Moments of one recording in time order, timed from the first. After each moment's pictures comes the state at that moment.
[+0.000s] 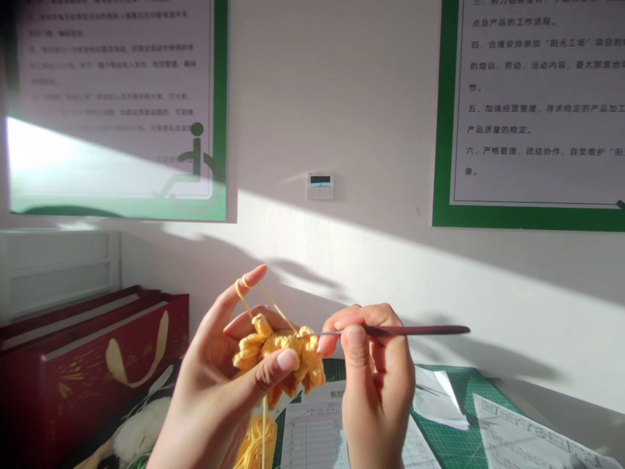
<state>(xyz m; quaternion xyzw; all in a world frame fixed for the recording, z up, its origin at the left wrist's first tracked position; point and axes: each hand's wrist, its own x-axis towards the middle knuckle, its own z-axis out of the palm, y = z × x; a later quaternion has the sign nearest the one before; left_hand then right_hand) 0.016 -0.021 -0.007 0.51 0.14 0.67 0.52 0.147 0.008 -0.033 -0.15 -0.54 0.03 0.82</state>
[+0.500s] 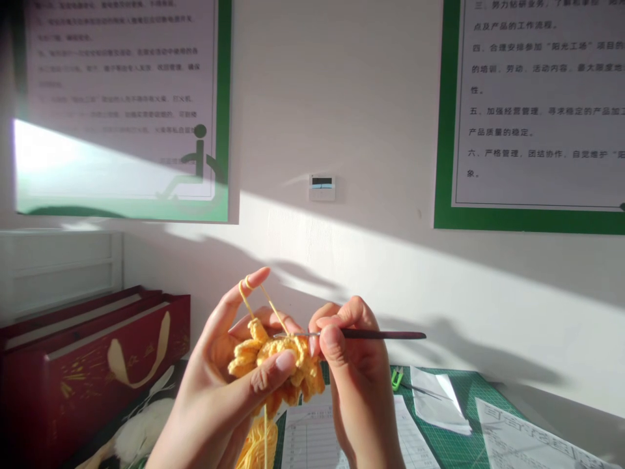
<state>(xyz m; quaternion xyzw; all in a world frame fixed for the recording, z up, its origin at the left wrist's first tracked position) 0.012 -0.021 -0.002 0.50 0.12 0.66 0.55 0.139 0.014 -0.029 -0.05 -0.58 0.28 0.76</state>
